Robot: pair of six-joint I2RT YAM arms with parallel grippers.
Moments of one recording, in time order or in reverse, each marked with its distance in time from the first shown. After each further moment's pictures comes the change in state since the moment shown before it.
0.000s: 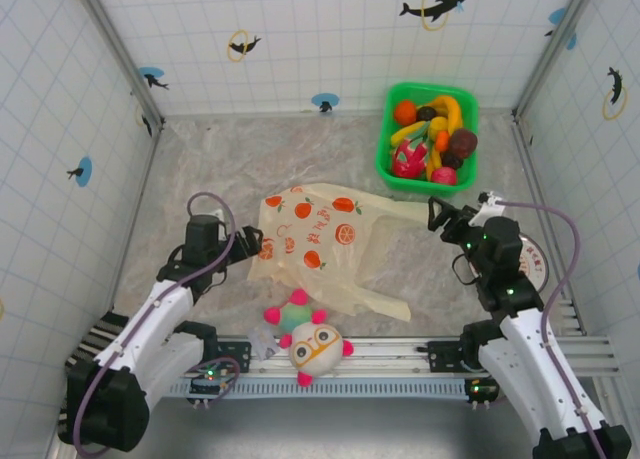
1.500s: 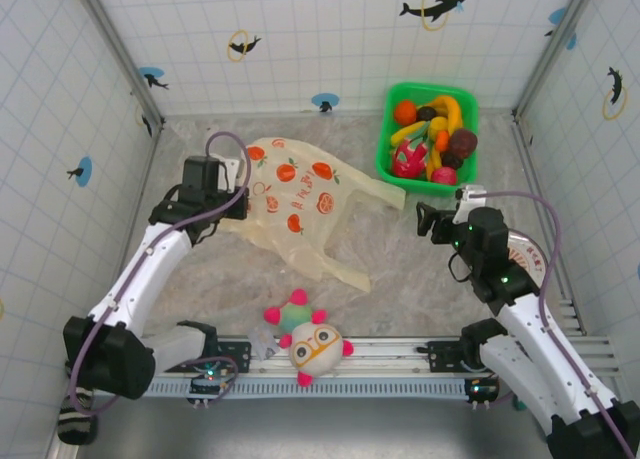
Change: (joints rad) left arm 0.008 0.314 0.571 -0.315 -0.063 0.526; right arm 0.107 0.105 0.089 -0.093 0.087 -0.233
